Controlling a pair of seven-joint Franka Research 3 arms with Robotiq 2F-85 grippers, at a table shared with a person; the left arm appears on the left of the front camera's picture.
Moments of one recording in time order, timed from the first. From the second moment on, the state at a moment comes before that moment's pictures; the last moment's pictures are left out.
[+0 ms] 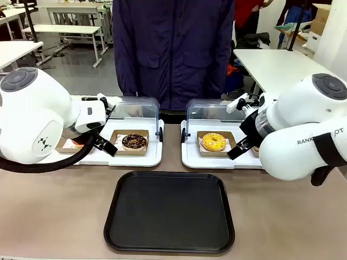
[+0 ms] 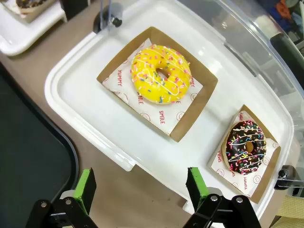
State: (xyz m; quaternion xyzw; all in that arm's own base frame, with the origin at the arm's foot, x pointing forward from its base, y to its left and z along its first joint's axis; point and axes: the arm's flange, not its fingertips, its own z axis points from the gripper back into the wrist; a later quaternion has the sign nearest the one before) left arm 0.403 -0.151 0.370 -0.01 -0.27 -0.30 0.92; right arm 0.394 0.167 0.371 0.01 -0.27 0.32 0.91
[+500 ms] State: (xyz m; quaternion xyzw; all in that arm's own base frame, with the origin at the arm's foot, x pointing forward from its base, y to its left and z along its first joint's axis) left arm 0.403 -0.151 0.370 -0.01 -0.27 -0.30 0.92; right arm 0.394 0.167 0.371 0.01 -0.27 0.32 0.91
